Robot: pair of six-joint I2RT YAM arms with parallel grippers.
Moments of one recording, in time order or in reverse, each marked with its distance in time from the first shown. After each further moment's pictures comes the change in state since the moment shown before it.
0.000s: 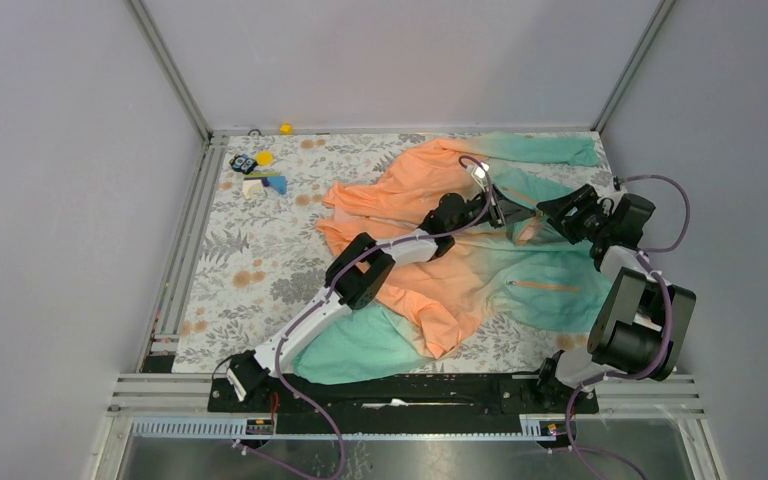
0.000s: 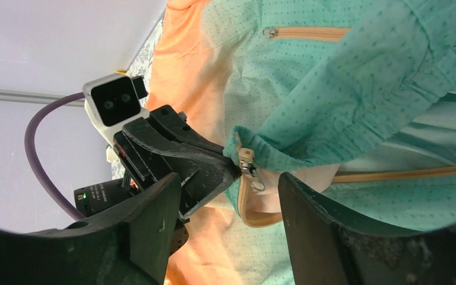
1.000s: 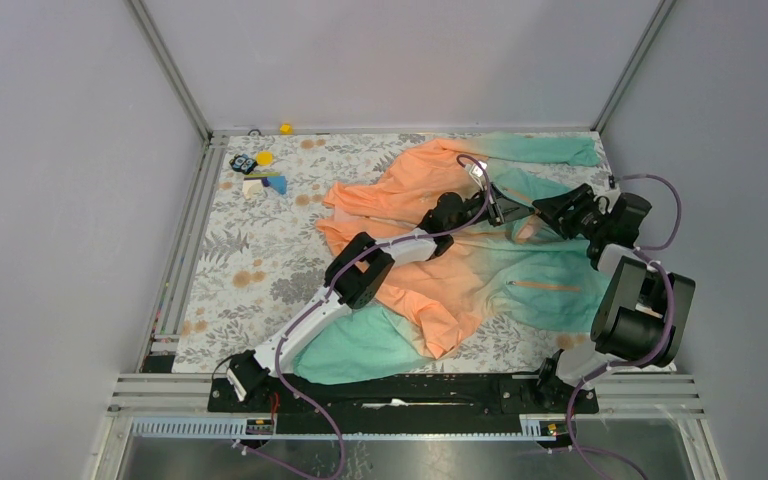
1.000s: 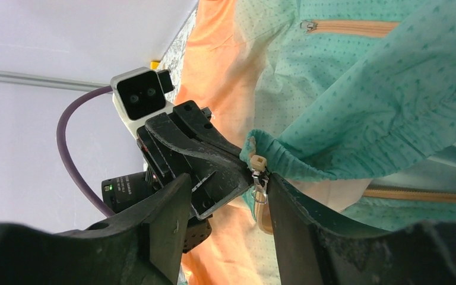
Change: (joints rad) left arm 0.008 0.000 -0.002 0.027 0.000 -0.025; right arm 0.008 0.071 -0.005 0.141 -0.106 0.103
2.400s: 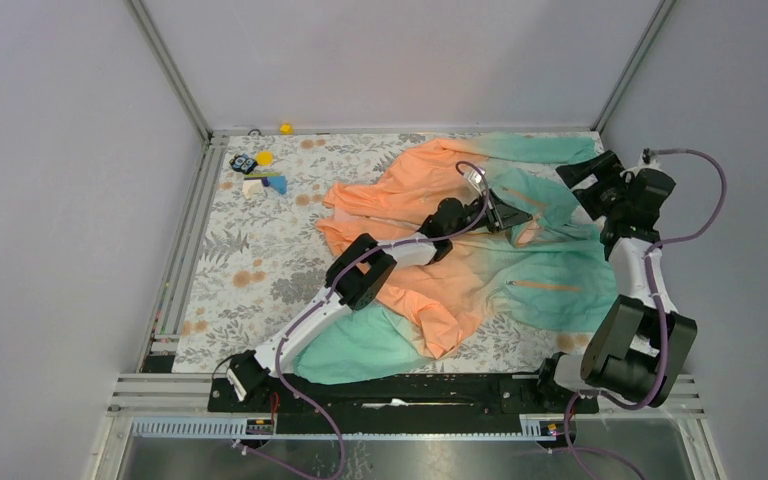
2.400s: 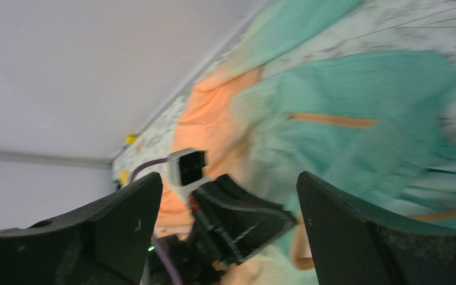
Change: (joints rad) left arm -0.008 0.008 -0.031 -0.005 -0.020 -0.043; right arm 0.029 -0.205 0.166 -0.214 0.275 0.006
